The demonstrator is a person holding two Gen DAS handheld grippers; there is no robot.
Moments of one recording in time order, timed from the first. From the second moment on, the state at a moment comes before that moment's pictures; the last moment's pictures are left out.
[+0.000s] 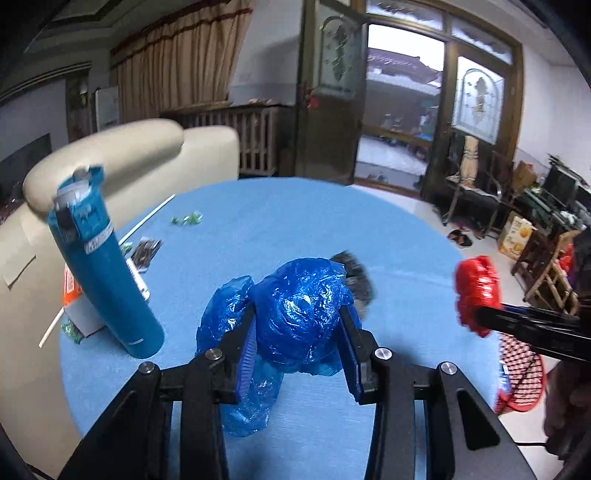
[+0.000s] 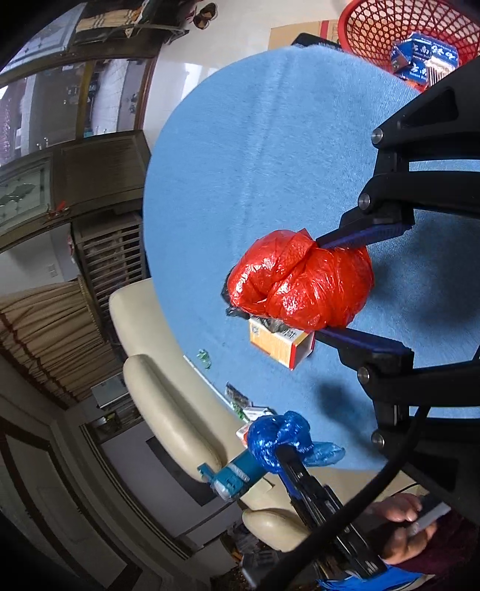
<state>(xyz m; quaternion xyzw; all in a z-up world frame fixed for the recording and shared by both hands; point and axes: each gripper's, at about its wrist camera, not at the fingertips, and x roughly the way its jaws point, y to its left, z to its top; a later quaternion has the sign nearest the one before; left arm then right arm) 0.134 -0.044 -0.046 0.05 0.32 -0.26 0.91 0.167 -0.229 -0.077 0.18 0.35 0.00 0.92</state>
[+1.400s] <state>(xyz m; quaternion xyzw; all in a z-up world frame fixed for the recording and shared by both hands) 0.036 -0.152 0.004 0.11 0.28 -0.41 0.86 0.033 -0.298 -0.025 0.19 0.24 -0.08 0.95</state>
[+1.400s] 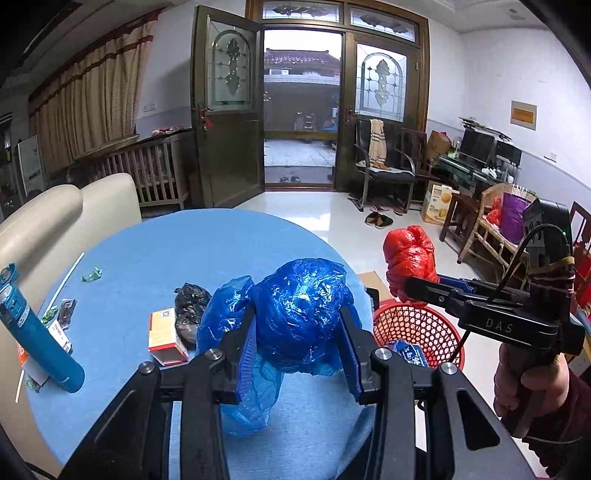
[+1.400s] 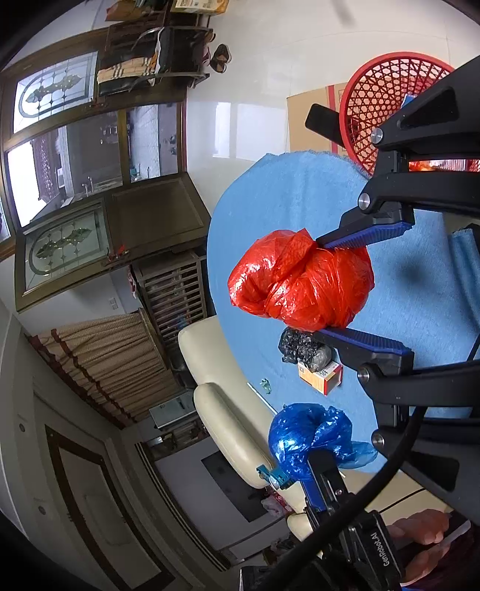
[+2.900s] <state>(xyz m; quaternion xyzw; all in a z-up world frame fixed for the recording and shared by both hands) 0.023 -0.241 -0.028 0.19 0.33 -0.45 0.81 -0.015 -0.372 -0.076 0.28 0.25 -0.12 0.92</state>
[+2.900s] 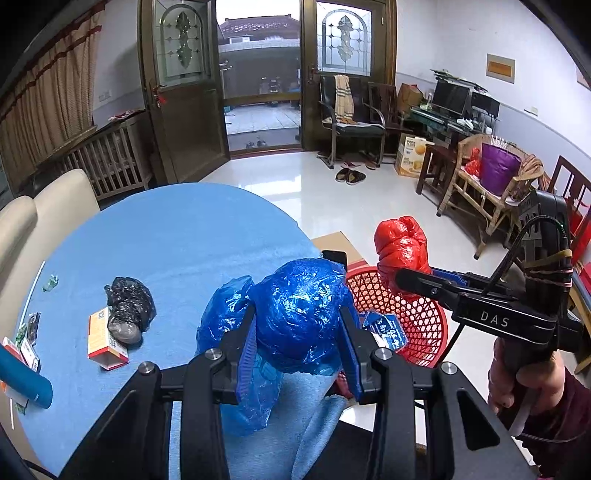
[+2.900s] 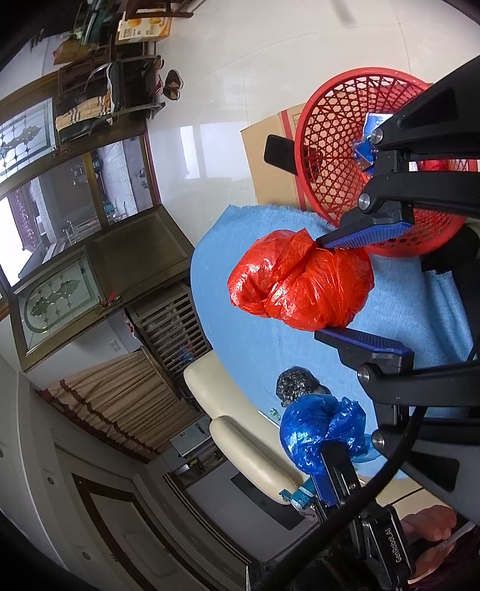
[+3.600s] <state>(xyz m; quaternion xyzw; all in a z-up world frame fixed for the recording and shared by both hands) 0.019 -0.277 -0.048 0.22 0.37 -0.46 0.78 -0.037 -0.401 -0.084 0.28 0.25 -0.14 0.92</state>
